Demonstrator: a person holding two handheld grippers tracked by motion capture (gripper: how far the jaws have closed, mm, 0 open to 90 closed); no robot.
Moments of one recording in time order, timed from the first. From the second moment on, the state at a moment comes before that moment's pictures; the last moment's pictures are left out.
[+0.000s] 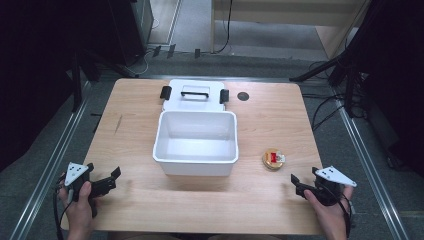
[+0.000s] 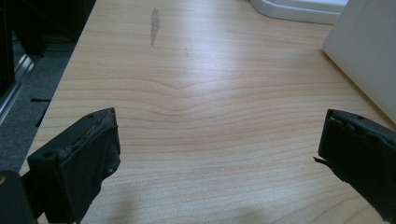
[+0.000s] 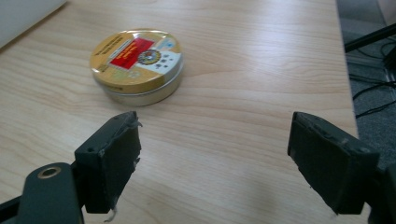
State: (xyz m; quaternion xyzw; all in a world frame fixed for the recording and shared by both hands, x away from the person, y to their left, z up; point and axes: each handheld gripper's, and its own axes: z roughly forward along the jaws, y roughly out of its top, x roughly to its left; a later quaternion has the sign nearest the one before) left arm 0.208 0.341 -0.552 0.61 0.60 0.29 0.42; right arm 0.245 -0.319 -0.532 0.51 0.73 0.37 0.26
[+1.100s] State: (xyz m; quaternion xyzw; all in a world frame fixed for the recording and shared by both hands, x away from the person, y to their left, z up) left arm 0.211 0.342 -0.552 0.61 0.60 0.28 0.43; right arm 0.309 -0.251 -0.489 0.45 0.88 0.08 0.08
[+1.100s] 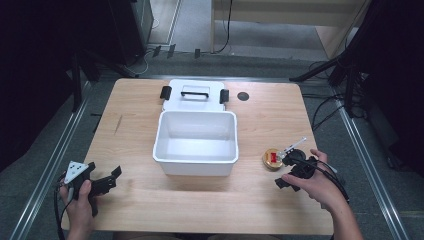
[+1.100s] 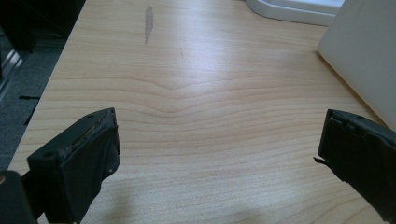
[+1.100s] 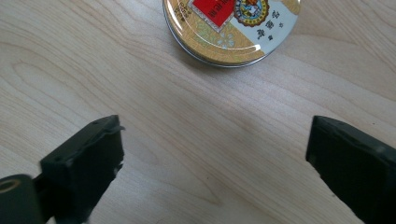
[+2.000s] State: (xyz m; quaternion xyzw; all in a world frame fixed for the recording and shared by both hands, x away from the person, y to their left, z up) left arm 0.212 0.342 -0.552 0.62 0.60 0.27 0.43; right arm 0.359 -0.216 -0.492 0.49 0.87 0.04 0.06
